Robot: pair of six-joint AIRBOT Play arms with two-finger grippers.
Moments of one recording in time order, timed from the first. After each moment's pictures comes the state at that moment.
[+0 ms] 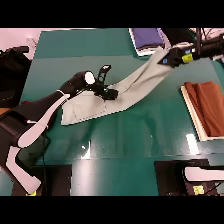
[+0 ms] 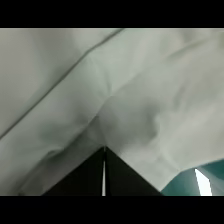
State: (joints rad) left arm -0.54 -1.84 1.57 1.04 -0.87 -1.53; right arm -0.07 -1.44 1.66 -0.81 1.40 1.28
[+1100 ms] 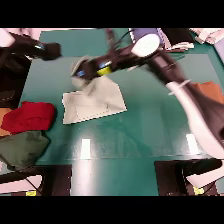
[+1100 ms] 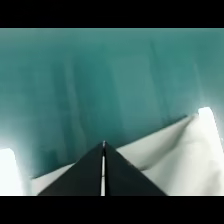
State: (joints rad) left arm -0.08 -1.35 1.66 1.27 -1.05 -1.54; right arm 0.65 -1.69 1.83 -0.59 0.96 1.26
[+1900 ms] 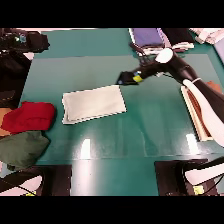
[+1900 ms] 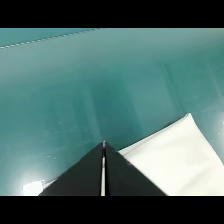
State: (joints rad) left arm -0.15 -1.23 1.66 1.33 -1.07 -1.47; right arm 0.25 -1.62 1.47 -0.85 1.11 1.35
